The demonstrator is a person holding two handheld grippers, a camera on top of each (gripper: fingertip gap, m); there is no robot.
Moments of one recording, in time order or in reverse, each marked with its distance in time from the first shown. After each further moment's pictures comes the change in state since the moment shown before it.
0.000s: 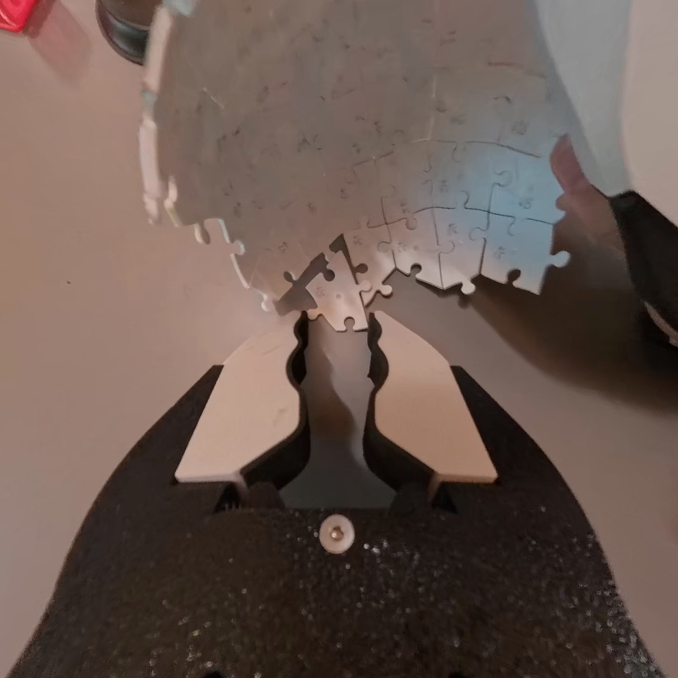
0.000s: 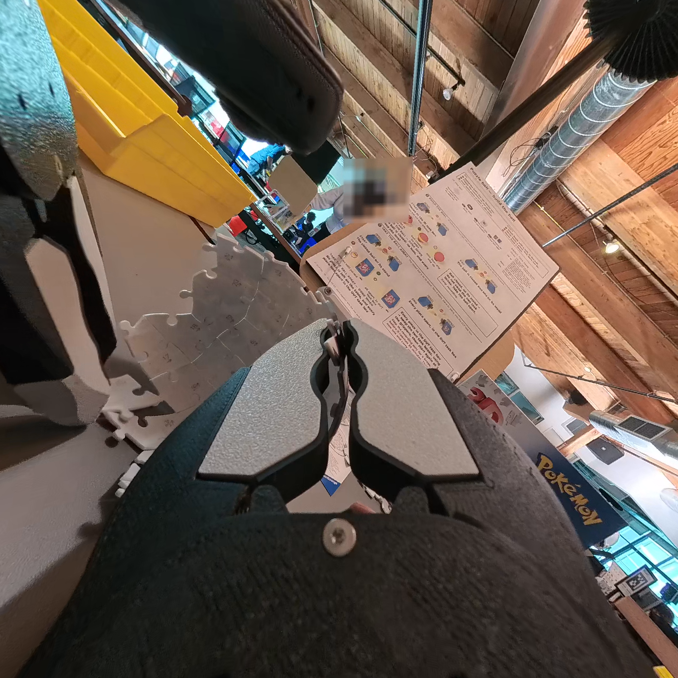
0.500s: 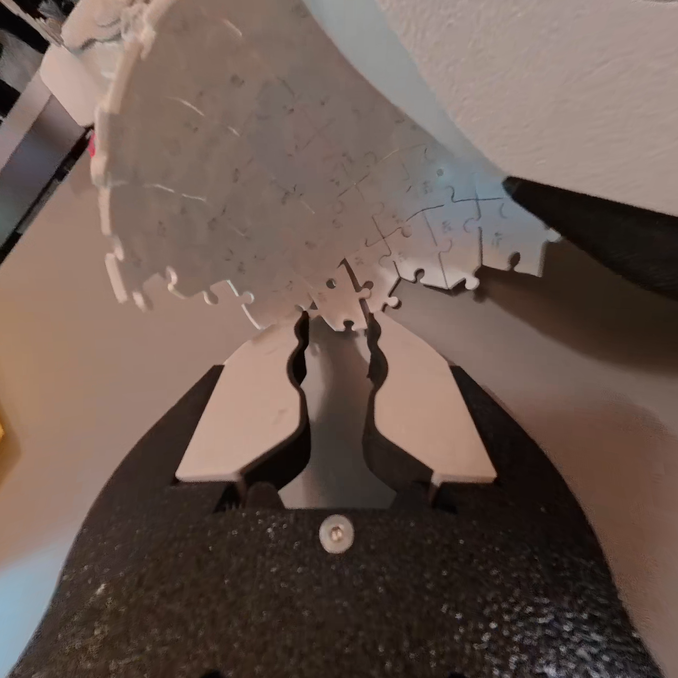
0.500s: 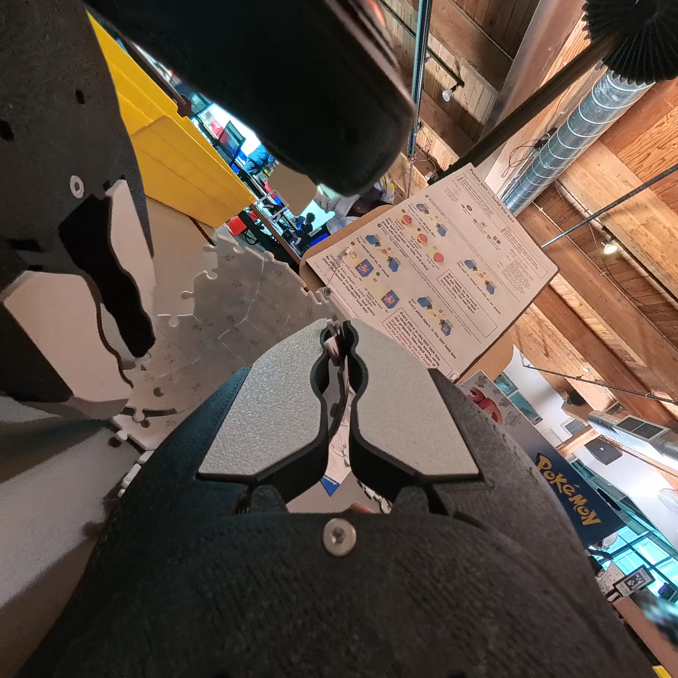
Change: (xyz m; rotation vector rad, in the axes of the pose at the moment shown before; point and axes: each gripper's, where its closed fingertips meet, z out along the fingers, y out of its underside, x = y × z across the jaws) left arm -0.005 -0.015 -0.002 0.050 -0.157 0.316; right arm 0.000 0.000 0.000 0.001 0.002 -0.003
